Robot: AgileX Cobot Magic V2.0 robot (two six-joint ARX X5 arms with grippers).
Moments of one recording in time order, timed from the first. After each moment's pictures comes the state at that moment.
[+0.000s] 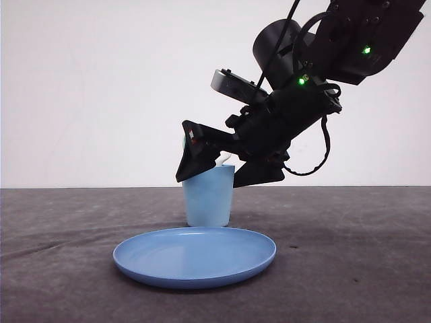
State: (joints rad) left arm -0.26 0.78 0.91 -0.74 -0.05 0.00; right arm 0.58 1.83 1.00 0.30 -0.26 0.09
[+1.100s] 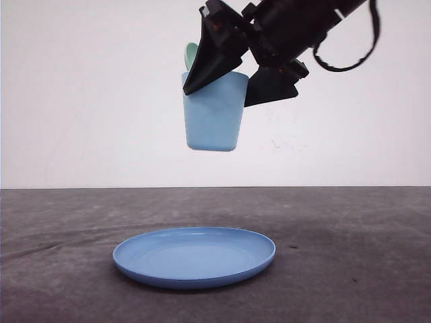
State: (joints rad) left arm -0.26 0.78 0.91 -0.75 -0.05 0.00; right arm 0.67 1.40 0.92 0.00 -0.26 0.05
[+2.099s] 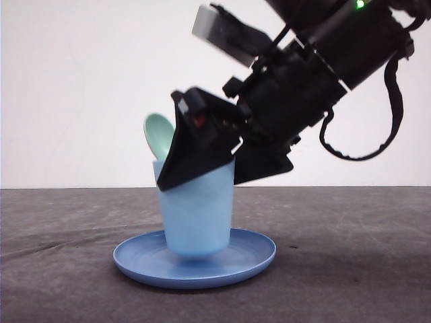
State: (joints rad) left arm -0.26 0.78 0.91 -0.75 -0.05 -0.02; right arm 0.82 1.48 0.68 0.19 -0.18 0.05
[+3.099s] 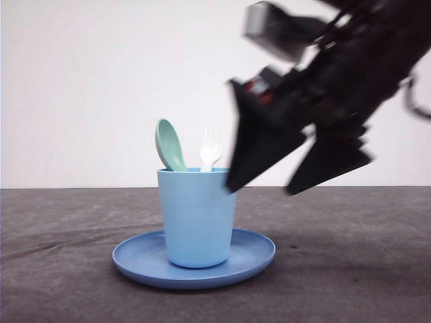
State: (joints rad) left arm -0.26 0.78 0.91 -0.77 -0.05 -0.02; right arm 0.70 1.22 0.69 -0.29 -0.15 0.05
